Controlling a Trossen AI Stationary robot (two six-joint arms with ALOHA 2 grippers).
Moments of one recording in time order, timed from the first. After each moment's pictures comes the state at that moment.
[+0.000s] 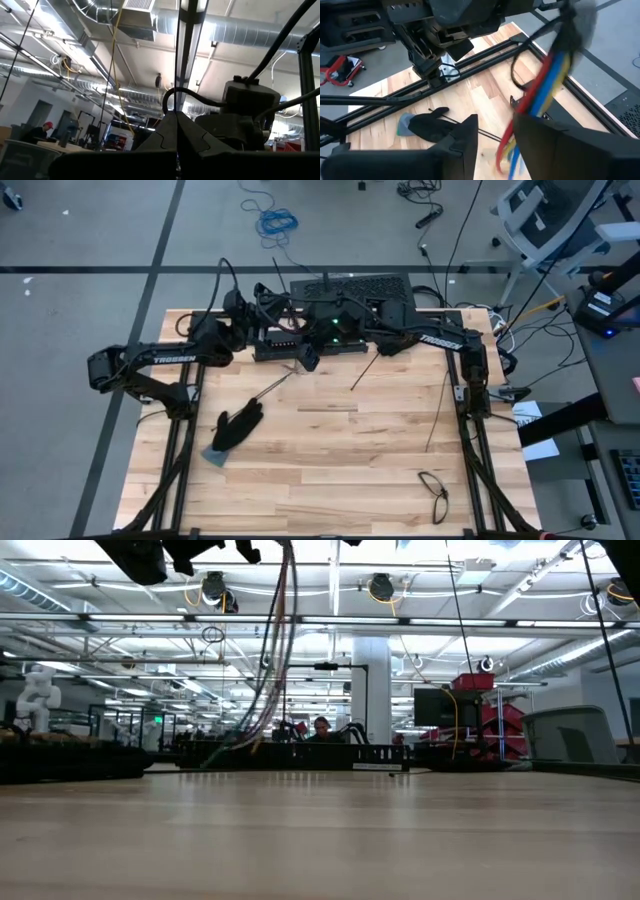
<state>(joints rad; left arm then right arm) 0.39 1.29 0.78 1.26 0.14 -0.38 -0.10 1.97 2.35 -0.97 0.15 0.35</state>
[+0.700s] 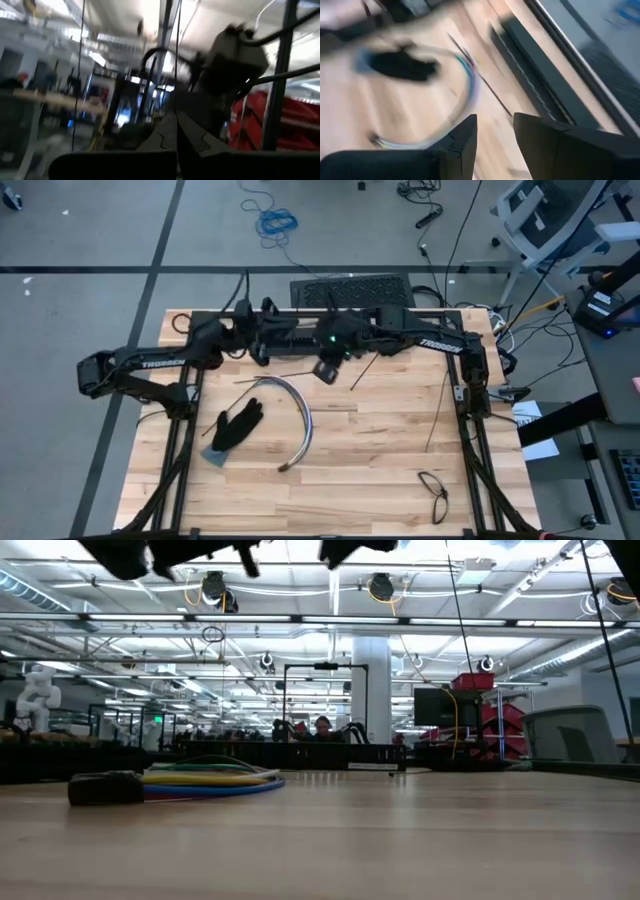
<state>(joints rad) 0.39 1.18 0.71 0.94 0.35 -0.39 -0.06 1.97 2.34 -1.34 0.24 0.36</state>
